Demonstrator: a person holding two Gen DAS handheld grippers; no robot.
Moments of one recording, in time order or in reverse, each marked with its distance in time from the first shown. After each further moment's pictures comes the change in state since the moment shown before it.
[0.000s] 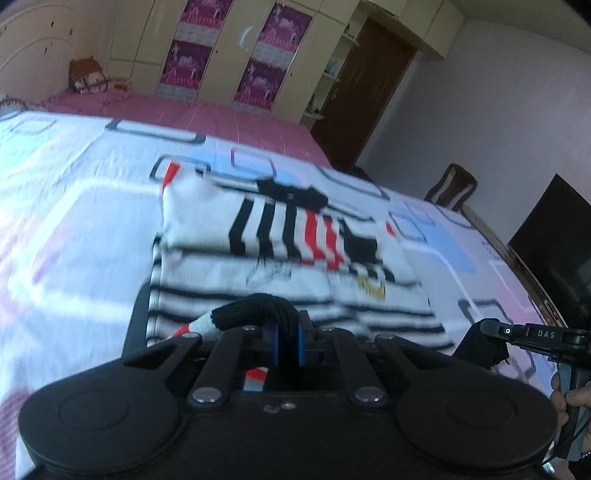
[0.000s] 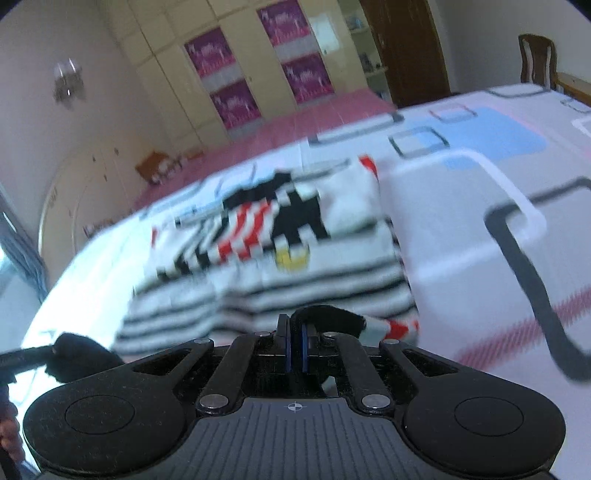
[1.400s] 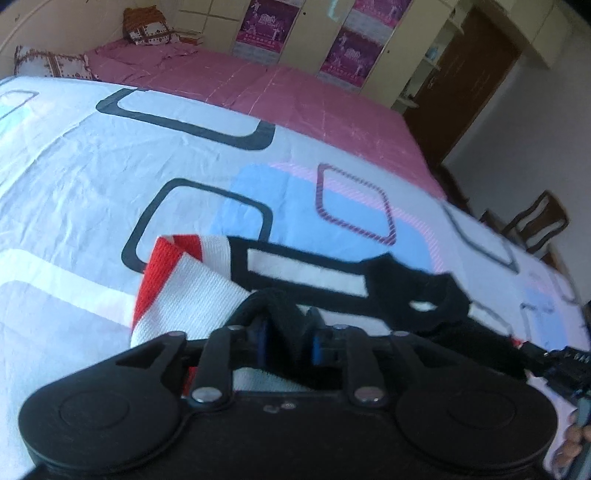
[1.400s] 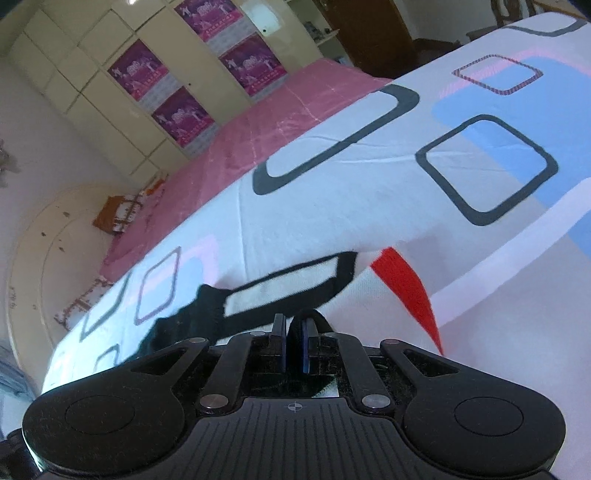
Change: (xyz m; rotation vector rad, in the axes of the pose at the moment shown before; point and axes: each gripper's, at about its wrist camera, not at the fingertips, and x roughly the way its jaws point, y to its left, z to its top) left arm 0.244 0.084 0.159 -0.207 0.111 0.201; right arm 0.266 -0.097 0.181 0.260 0.060 0.013
